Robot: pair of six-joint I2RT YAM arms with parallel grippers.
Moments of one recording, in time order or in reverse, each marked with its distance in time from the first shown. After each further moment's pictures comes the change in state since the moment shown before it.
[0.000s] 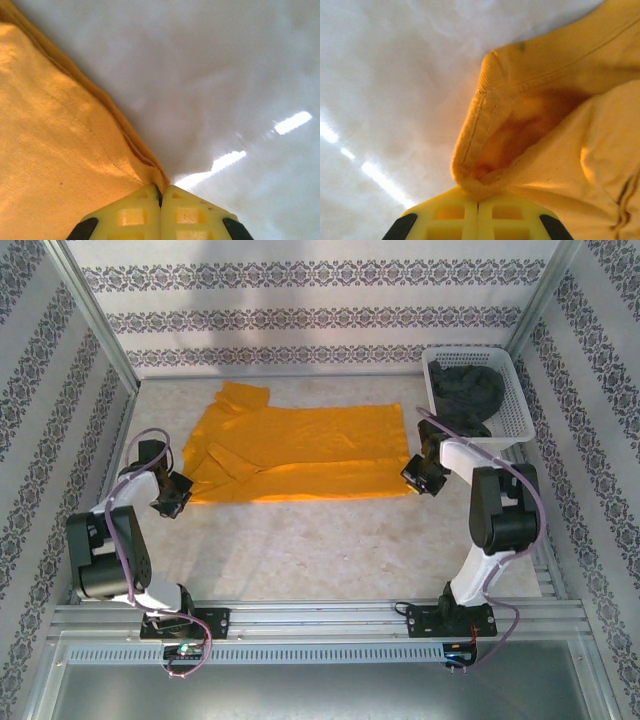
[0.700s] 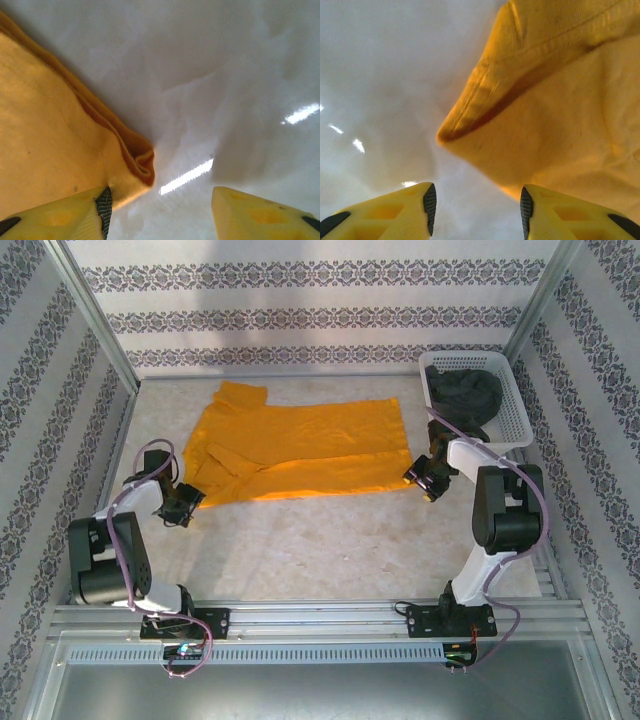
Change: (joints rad) left arm -0.021 0.021 -0.074 0.043 0.106 -0.038; right arm -0.053 0.053 0.032 0.002 -0.078 -0.034
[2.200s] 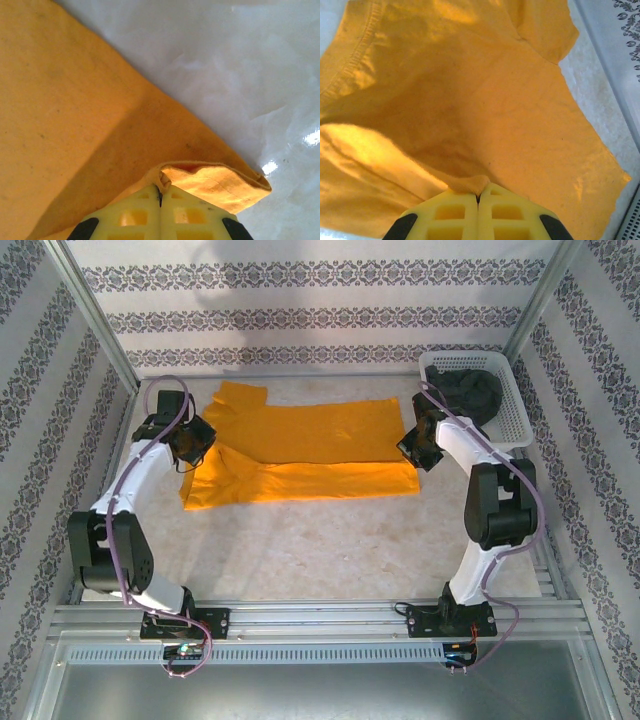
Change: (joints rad) left arm -0.203 0.048 0.465 -0.051 -0.074 -0.024; right arm 0.092 0.040 0.255 -0.097 0.130 0.192
